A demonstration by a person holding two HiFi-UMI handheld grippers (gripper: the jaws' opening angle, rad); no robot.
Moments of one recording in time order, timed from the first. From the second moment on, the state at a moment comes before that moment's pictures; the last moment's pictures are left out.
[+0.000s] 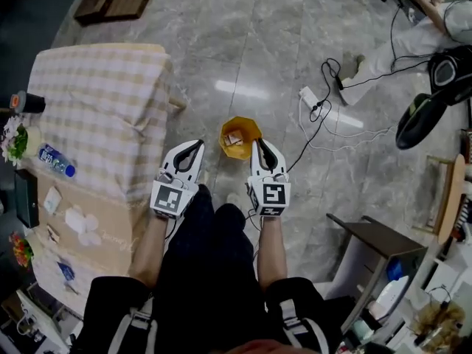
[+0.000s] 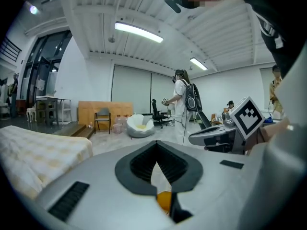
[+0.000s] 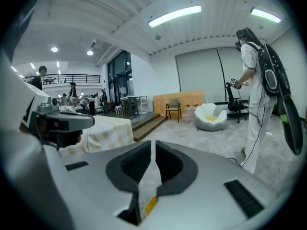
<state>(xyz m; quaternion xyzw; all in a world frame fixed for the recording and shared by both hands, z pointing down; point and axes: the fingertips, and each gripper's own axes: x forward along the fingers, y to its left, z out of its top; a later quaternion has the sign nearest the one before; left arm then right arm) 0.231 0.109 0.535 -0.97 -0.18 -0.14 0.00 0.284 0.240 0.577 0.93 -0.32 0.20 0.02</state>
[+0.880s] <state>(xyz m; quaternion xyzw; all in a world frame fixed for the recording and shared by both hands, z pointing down) 0.204 0.120 0.402 -0.98 -0.19 -0.10 -0.01 0.247 0.240 0.429 0.94 -0.32 0.15 0.02</state>
